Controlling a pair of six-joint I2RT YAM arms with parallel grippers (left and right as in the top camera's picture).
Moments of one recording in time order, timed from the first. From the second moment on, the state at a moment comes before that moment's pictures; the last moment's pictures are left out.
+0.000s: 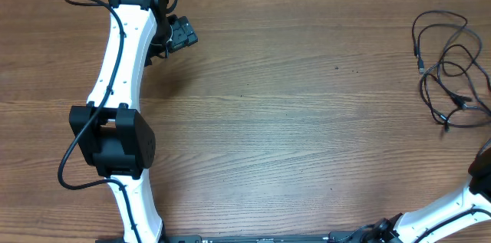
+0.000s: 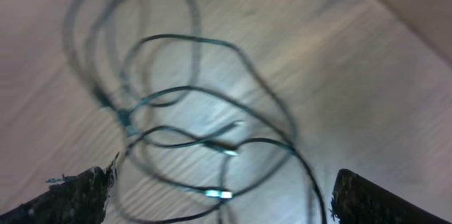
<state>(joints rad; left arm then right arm) -0.10 2.14 2.11 -1.36 -0.06 -0.60 -0.81 2.05 2.14 -1.24 -0.18 -0.01</state>
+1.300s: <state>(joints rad) -0.10 2.14 2.11 -1.36 -0.06 -0.60 0.14 2.05 2.14 -1.25 -0.19 -0.03</state>
